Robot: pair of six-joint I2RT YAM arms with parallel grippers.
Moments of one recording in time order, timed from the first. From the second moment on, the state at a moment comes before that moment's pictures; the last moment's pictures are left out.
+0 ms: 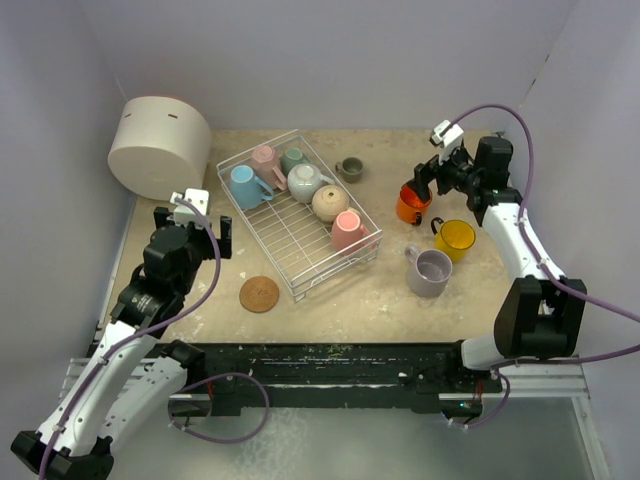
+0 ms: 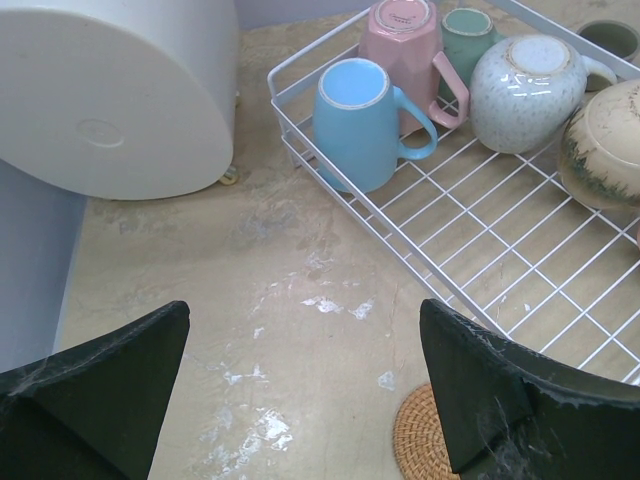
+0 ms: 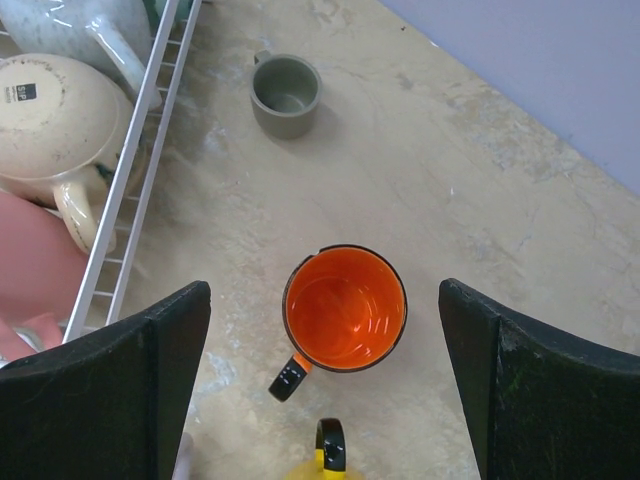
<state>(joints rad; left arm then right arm) -0.41 0.65 0.75 -0.38 -0.37 0.01 -0.04 1.46 1.15 -0.15 -0.60 -0.43</state>
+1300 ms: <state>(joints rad) -0.41 0.66 0.74 -0.37 -0.35 0.02 -0.04 1.45 1.16 -0.20 -0.54 -0.48</state>
